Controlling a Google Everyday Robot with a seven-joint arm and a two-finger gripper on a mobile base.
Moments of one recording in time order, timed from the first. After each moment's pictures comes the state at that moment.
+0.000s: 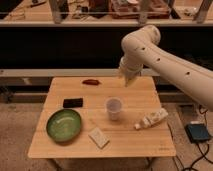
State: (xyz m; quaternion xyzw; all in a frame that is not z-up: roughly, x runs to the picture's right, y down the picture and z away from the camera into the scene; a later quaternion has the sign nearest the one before) arm 0.100 -0.053 0.688 -0.18 -0.09 -0.26 0.94
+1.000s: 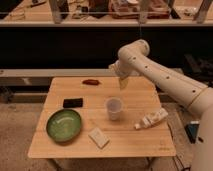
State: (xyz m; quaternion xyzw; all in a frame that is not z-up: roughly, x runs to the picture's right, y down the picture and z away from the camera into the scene) arm 0.071 -0.078 0.820 -0.11 -0.13 -0.19 0.97
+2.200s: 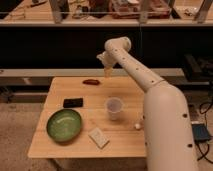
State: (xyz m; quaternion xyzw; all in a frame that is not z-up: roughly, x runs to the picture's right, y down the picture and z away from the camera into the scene) arm -0.014 -0.152 0.923 -0.09 -0.17 -0.17 0.97
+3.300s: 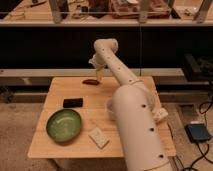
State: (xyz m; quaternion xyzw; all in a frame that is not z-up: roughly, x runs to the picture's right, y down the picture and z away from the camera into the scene) arm -0.063 -0.126 0.970 -0.16 -0.19 -0.17 0.95
